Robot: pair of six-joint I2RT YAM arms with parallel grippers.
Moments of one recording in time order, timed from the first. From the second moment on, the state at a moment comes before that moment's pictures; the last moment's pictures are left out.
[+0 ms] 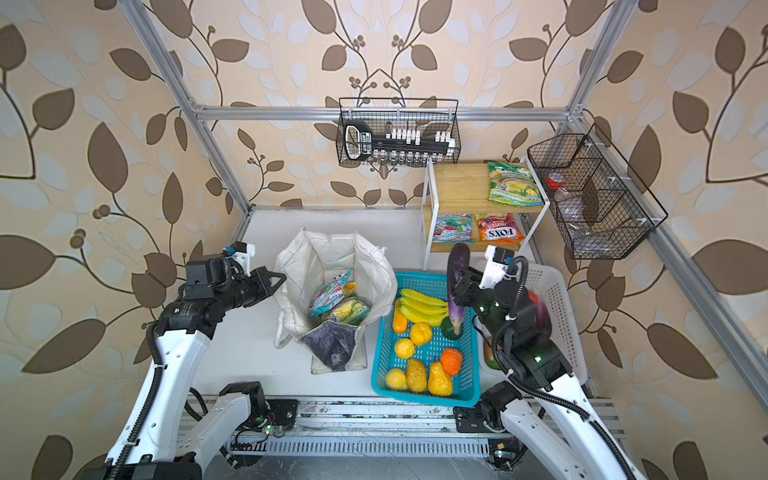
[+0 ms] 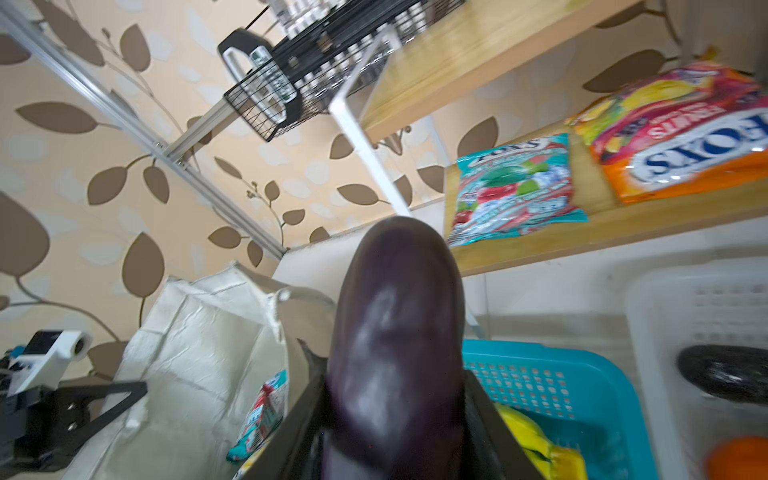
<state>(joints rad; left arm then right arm) 0.13 0.87 0.91 -0.72 0.57 -0.47 0.52 0.66 0.80 -0.36 0.21 0.57</state>
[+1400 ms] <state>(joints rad) 0.13 0.88 0.90 -0.70 0.60 -0.47 1.00 1.77 1.43 -0.17 0.14 0.43</state>
